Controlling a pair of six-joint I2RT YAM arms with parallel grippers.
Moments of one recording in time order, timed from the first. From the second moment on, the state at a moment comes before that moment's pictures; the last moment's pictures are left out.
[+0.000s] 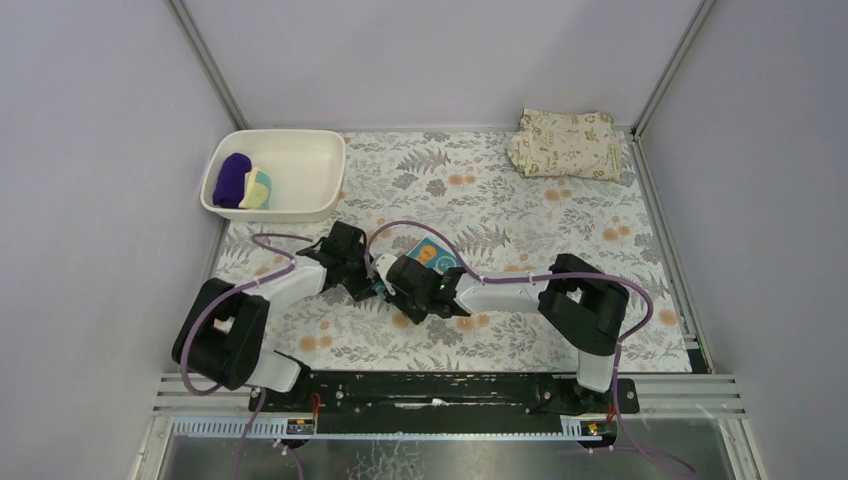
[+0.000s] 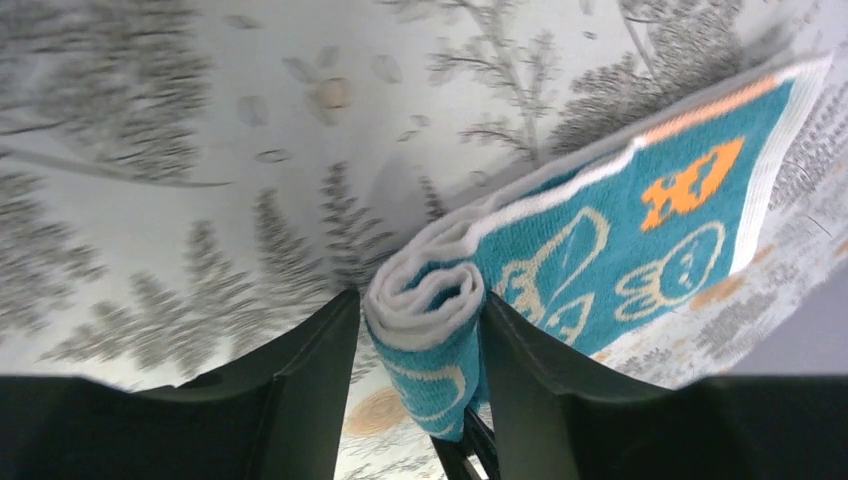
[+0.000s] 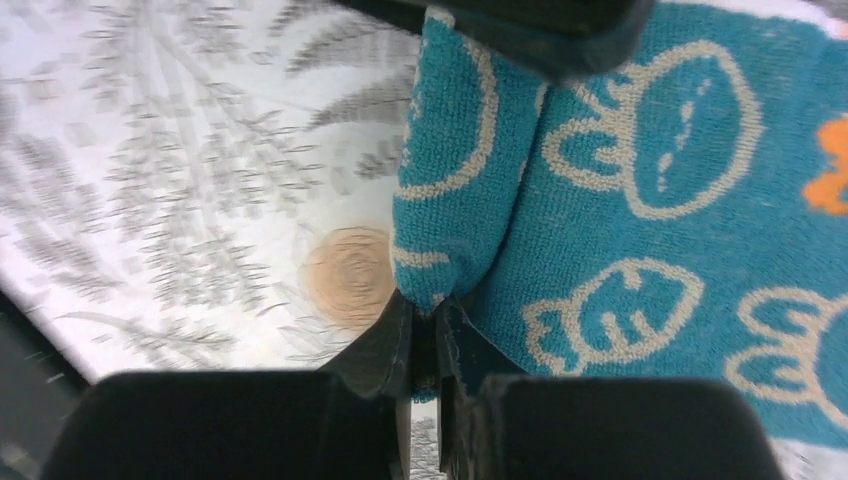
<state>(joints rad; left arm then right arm) -0.39 1.46 0.66 -0.25 0.15 -1.10 1.14 1.86 1.11 -0.21 0.14 0.11</state>
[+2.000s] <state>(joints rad) -0.37 1.37 0.56 -0.29 0.25 -1.07 1.08 1.72 1.06 -0.19 -0.11 0.36</state>
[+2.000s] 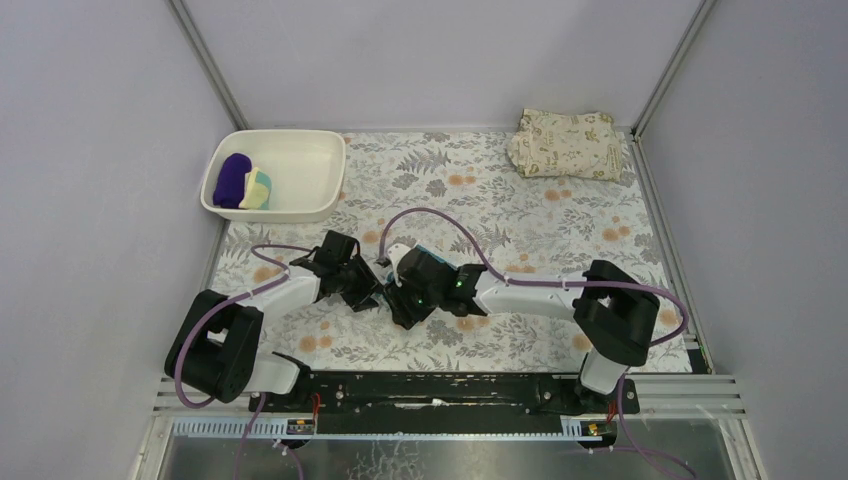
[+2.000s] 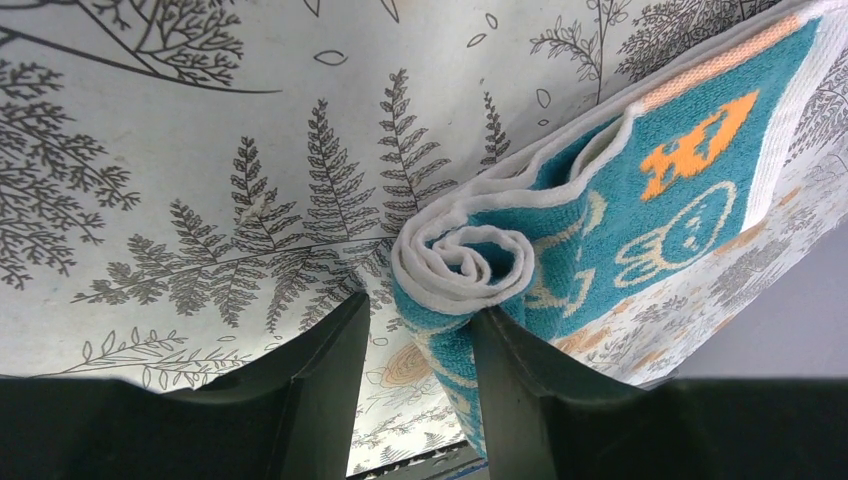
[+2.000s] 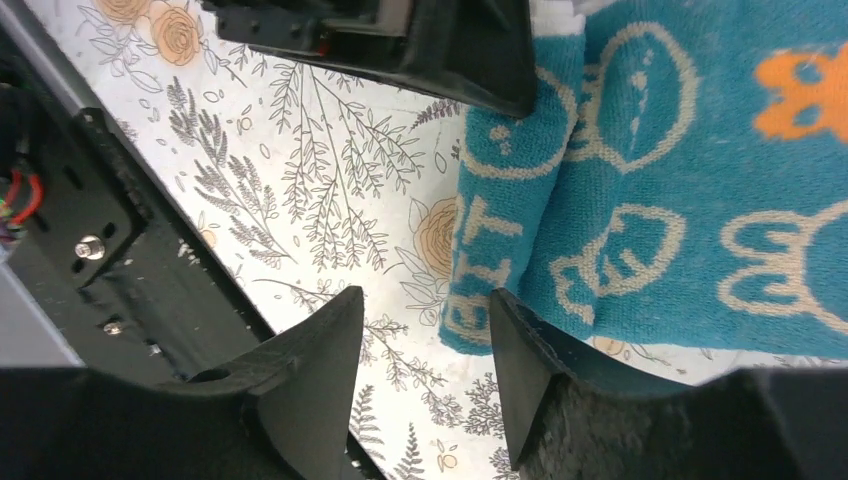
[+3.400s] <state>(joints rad) -0.37 1.40 0.59 -0.29 0.24 -1.07 1.18 1.85 1.09 -0.23 0.16 0.11</state>
